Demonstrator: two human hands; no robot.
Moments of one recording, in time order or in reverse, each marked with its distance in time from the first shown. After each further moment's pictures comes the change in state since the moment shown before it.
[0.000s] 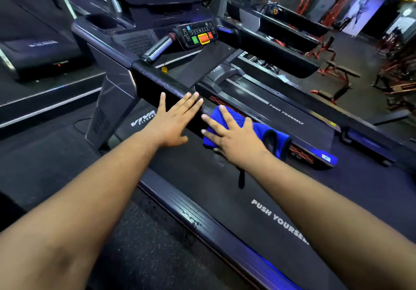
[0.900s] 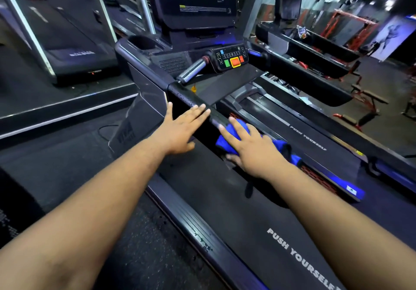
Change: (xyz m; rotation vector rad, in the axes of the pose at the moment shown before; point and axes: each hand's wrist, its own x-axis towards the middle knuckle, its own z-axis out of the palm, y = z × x) left_hand 0.000 -0.079 -0.008 -0.034 0.019 -0.084; right_hand 0.072 0.004 -0.021 0.242 0.038 0.068
